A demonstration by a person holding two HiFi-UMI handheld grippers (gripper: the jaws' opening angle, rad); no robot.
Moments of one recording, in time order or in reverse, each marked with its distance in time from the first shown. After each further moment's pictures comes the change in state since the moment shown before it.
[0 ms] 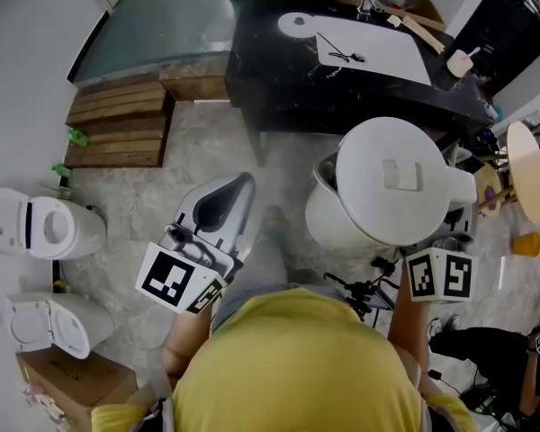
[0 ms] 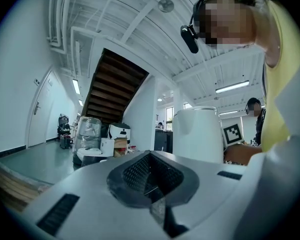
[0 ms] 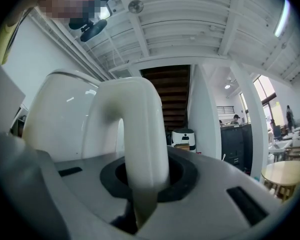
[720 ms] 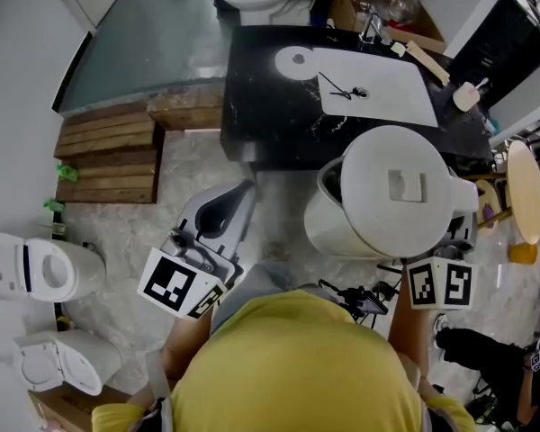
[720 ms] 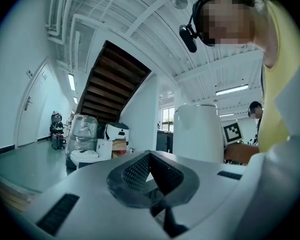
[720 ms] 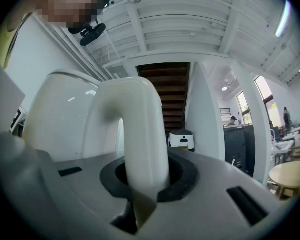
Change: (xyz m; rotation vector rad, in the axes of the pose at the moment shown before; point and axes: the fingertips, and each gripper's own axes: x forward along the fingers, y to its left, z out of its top) left arm 0.118 0.127 0.009 -0.012 -0.001 -0.071; right arm 0.155 -0.010 -0.004 0.000 -0.017 -0.054
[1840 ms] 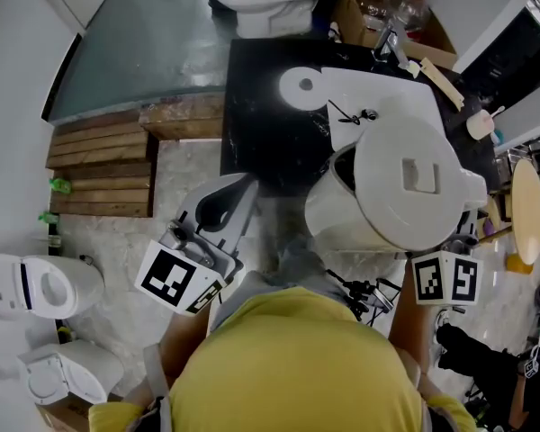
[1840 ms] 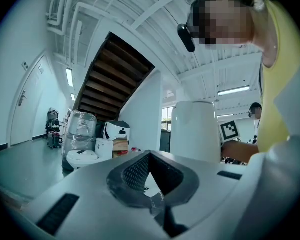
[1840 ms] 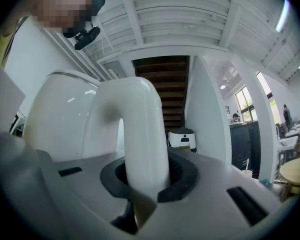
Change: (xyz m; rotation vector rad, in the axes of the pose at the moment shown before) left arm 0.099 0.108 0.002 -0.009 0.007 -0.038; right arm 0.144 -0.015 -0.015 0.019 0.001 -0.026
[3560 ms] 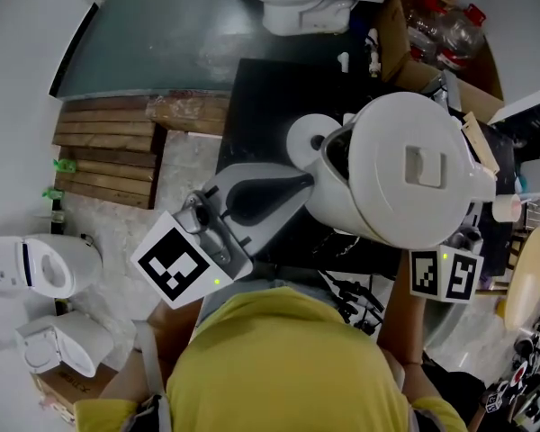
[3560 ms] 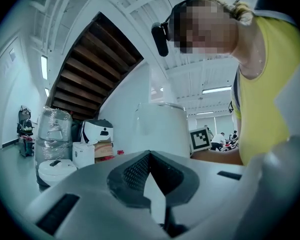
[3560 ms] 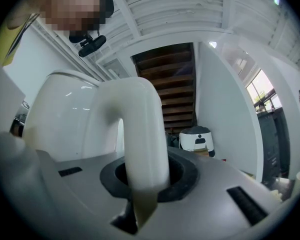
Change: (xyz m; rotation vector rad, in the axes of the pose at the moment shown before) left arm 0.209 0.081 0.026 0.058 0.032 -0.243; right arm 0.260 -0.040 -0.043 0.039 -0.060 0.134
